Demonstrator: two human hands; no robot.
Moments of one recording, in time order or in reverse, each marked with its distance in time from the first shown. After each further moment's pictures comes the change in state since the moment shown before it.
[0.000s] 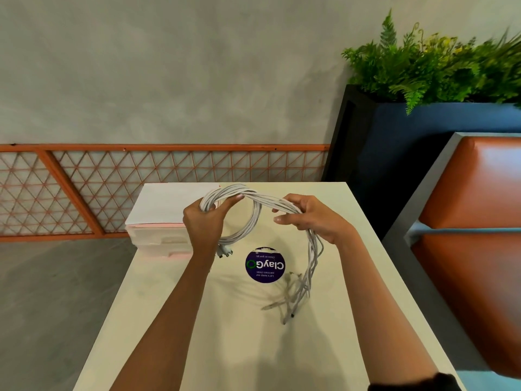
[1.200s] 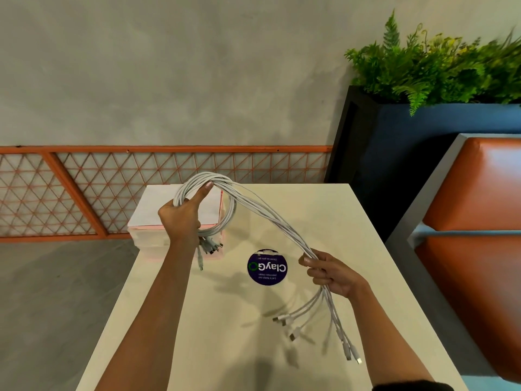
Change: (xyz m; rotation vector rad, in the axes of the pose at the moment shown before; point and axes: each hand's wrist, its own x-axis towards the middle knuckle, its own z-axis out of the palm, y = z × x) left_hand 0.028 0.020 -0.021 -0.160 0.178 -0.342; right_hand -0.035 0.128 0.009 0.765 -0.083 0.269
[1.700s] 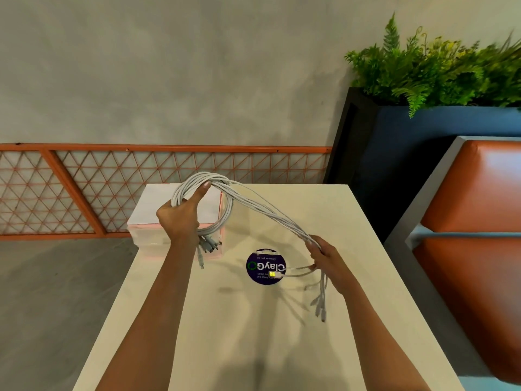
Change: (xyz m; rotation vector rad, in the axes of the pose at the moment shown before) left_hand 0.003 -0.003 -0.003 -0.042 0.038 0.025; right_hand 0.004 -0.001 0.009 -0.646 0.436 -0.292
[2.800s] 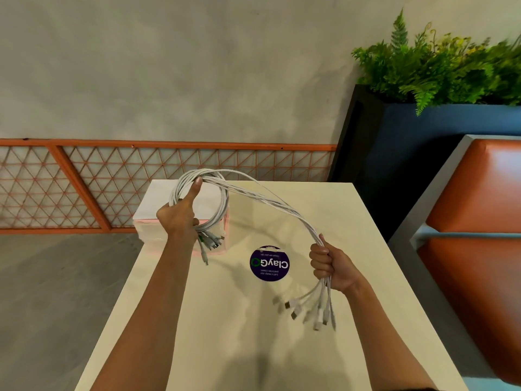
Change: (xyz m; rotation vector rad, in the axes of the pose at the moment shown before) left_hand 0.014 -0.007 -0.009 -0.080 0.047 -0.185; right_hand 0.000 -0.003 -0.004 1.007 -0.378 0.491
